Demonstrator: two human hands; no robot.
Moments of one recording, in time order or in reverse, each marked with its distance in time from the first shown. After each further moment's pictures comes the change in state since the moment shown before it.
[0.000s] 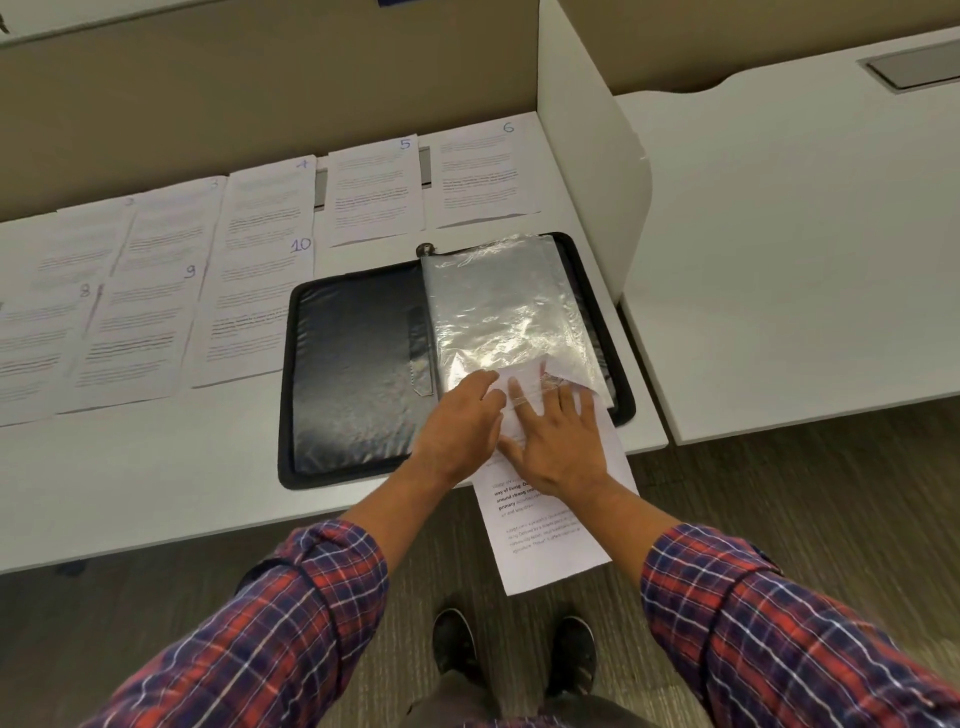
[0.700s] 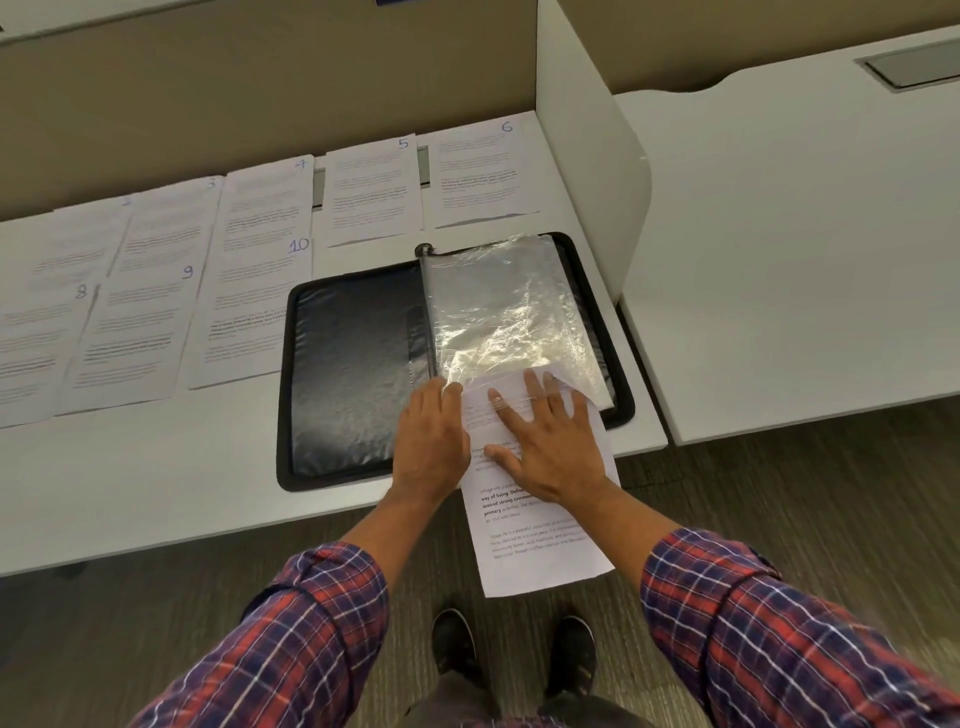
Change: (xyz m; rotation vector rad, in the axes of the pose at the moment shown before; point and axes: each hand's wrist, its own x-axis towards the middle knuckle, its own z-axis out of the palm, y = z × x) left_hand -0.030 -0.014 0.007 0.005 0.154 -0.294; right_hand -0.001 0.000 0.004 -0.002 0.023 -0.118
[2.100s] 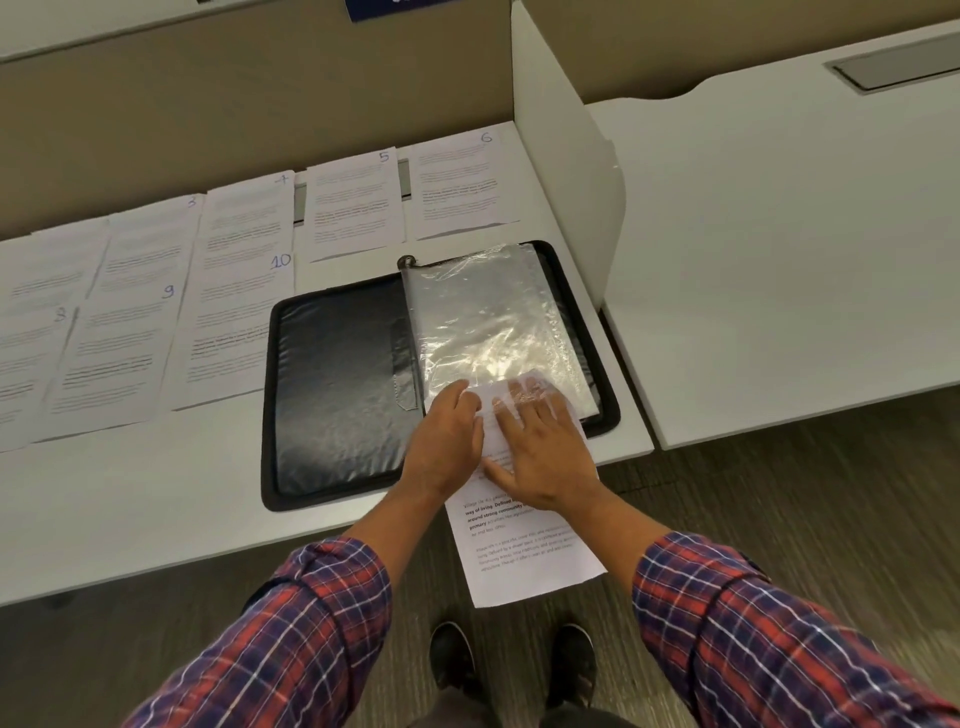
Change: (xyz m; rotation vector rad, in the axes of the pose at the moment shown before) left_hand 0.024 0.026 0.006 -0.165 -0.102 0.098; right_hand -0.001 0.009 -0.003 0.068 0.036 -0.077
